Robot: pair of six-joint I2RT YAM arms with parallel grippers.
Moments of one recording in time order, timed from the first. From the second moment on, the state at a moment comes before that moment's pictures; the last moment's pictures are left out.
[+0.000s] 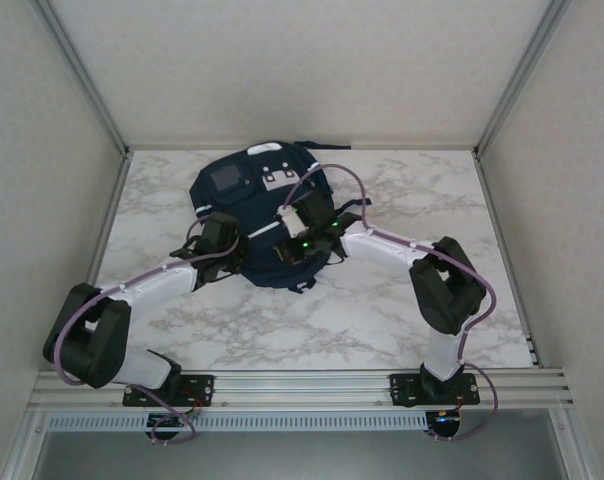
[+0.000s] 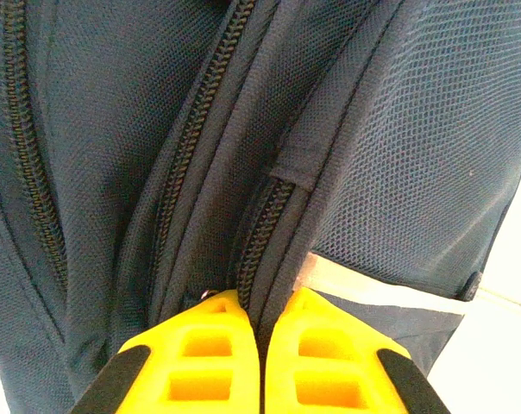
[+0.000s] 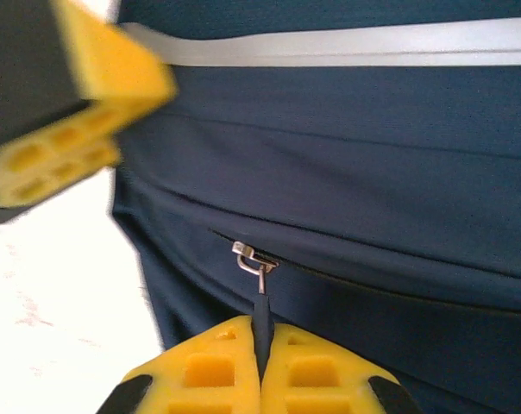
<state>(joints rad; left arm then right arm) -0.47 1.40 0.72 -0.10 -0.06 -1.52 0.75 1.83 1.30 -0.41 -0.29 0.17</state>
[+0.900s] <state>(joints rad) -0.21 1.21 0.80 -0.38 0.03 -1.26 0.62 1.92 1.35 -0.46 -0.41 0.07</state>
